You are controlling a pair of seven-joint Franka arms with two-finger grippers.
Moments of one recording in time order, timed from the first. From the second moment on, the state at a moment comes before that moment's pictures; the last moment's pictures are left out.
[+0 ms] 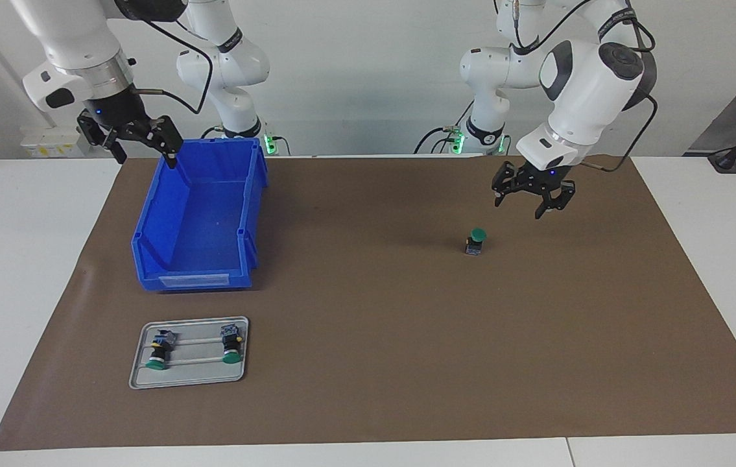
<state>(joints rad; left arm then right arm) -0.18 -0.09 -0.04 -1.96 -0.14 1.90 0.14 0.08 -0.07 -0.09 -1.61 -0.04 1.53 0.13</state>
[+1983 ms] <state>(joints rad) -0.29 -0.06 -0.05 -2.33 -0.03 2.32 -0.03 0.08 -0.07 -0.09 -1.61 -0.04 1.53 0.13</state>
